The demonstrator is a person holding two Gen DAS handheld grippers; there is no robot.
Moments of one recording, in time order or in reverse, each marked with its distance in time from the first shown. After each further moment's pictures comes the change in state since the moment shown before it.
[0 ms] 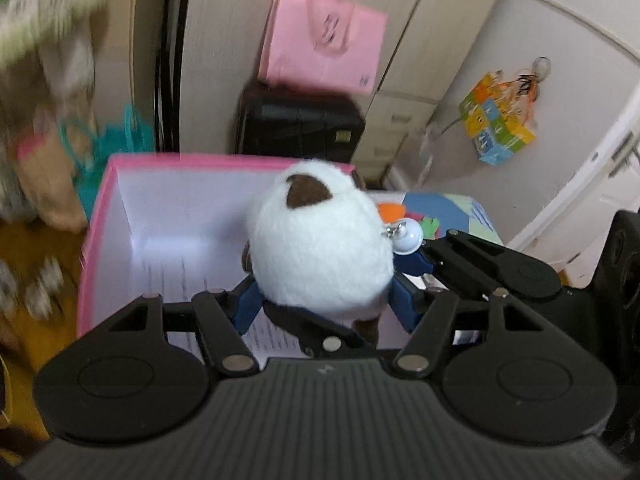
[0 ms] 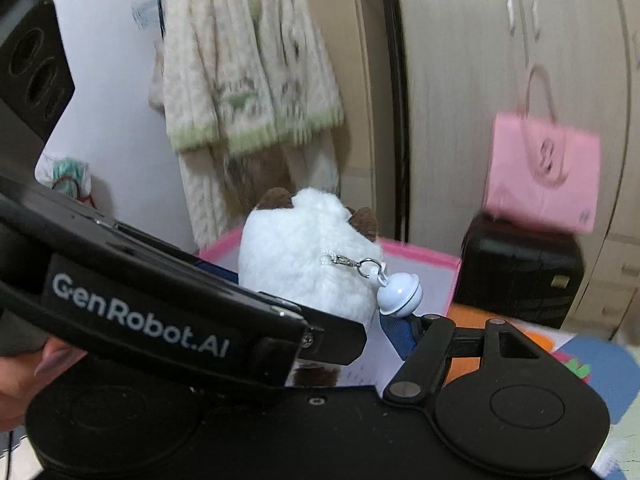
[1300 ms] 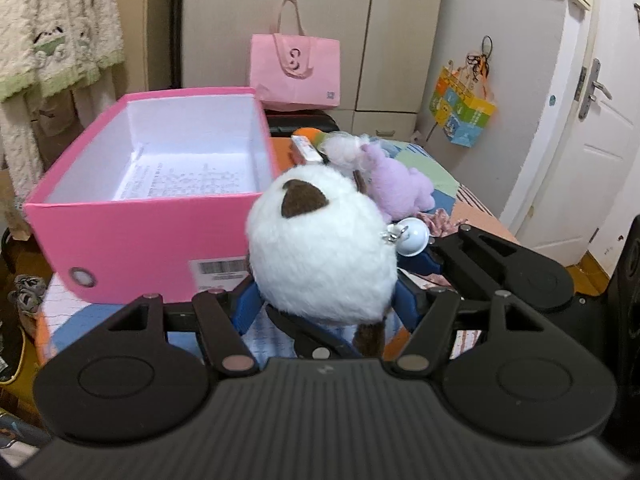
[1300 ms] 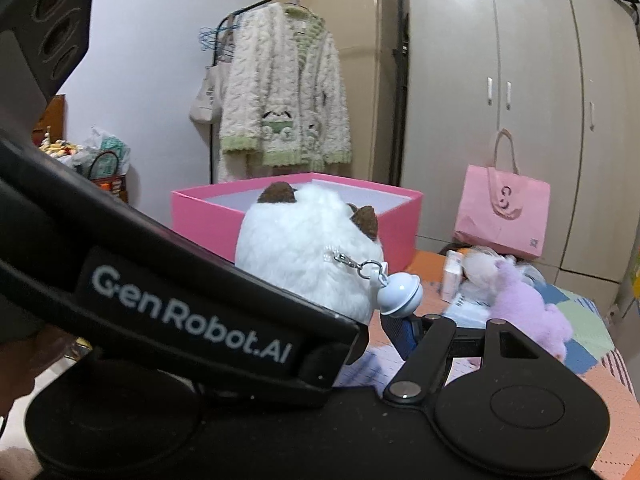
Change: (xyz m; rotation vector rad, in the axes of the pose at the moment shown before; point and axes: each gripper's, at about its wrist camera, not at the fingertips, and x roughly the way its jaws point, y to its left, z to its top) left arm -0.085 -0.149 -0.247 0.169 -0.262 0.154; right arm -0.180 0.055 -0.200 -0.200 -0.289 -0.055
